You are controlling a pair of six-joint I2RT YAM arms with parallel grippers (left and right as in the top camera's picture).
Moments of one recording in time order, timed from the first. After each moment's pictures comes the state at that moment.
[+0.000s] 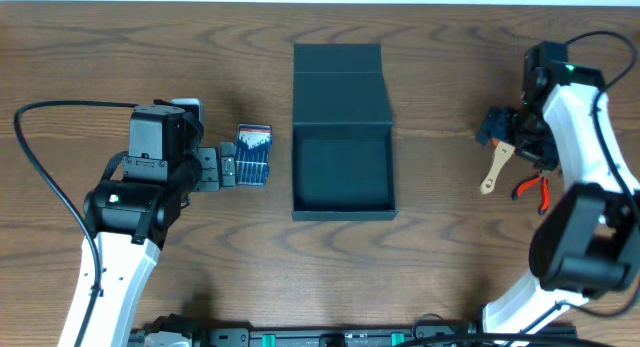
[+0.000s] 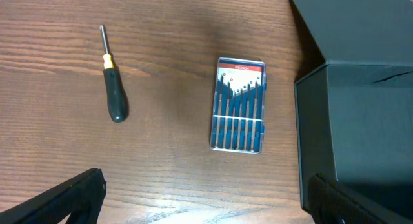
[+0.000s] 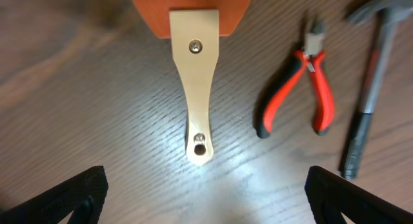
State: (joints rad) left arm -0.15 1.13 1.04 -0.84 -0.01 -0.15; right arm -0.18 1.90 1.51 -1.18 0.15 0.38
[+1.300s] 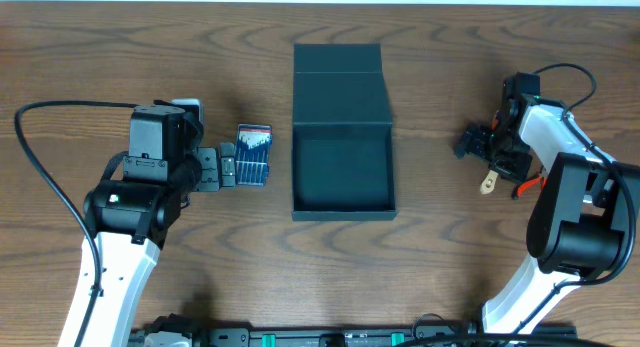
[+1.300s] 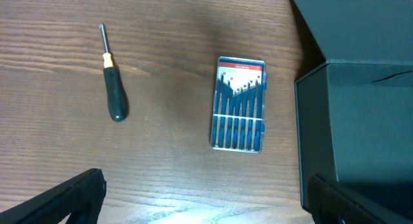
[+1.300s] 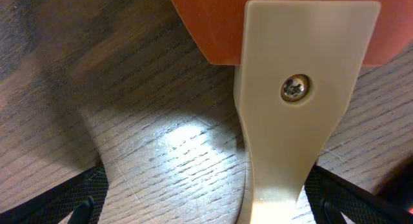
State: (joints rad) left arm -0.15 1.13 1.04 -0.84 -0.01 -0.15; right arm -0.18 1.99 1.27 -0.80 0.02 0.35
